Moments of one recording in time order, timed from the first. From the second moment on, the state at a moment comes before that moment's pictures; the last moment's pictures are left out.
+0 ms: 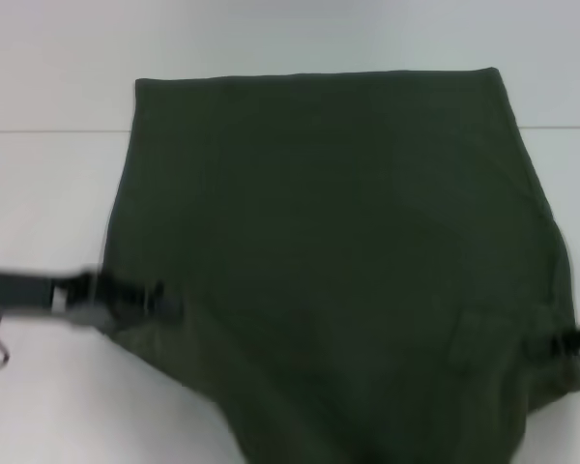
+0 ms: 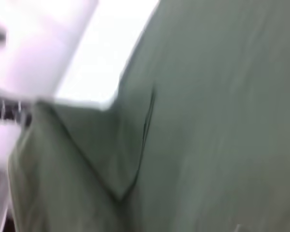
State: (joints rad) left arm -0.66 -1.97 0.28 0.63 2.45 1.94 -2.25; right arm 0.63 1.91 -0.43 -0.64 -2.49 -1.83 2.05
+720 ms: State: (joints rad) left arm -0.64 -2.03 0.21 0.49 2.05 1.33 -1.96; right arm 0.60 2.04 -0.32 -0.60 -2.11 -1.21 1.83
